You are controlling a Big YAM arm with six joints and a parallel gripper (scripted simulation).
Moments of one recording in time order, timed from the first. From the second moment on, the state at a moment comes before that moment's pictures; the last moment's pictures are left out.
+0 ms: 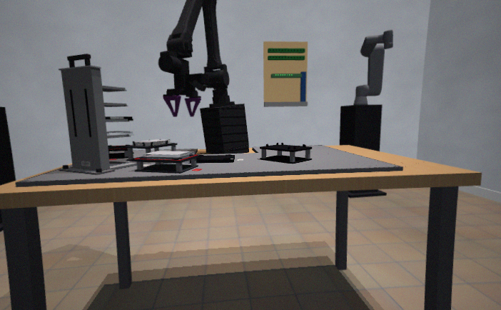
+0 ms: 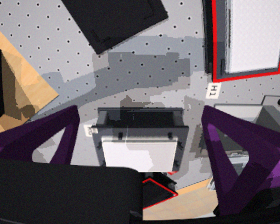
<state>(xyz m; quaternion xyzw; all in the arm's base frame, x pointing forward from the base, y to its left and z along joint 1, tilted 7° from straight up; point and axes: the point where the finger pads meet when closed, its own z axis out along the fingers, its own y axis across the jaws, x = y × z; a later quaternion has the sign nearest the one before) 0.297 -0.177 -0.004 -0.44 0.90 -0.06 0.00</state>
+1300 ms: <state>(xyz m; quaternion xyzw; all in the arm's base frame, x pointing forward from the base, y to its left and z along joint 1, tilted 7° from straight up) 0.298 -0.180 -0.042 -0.44 0.90 -0.06 0.00</state>
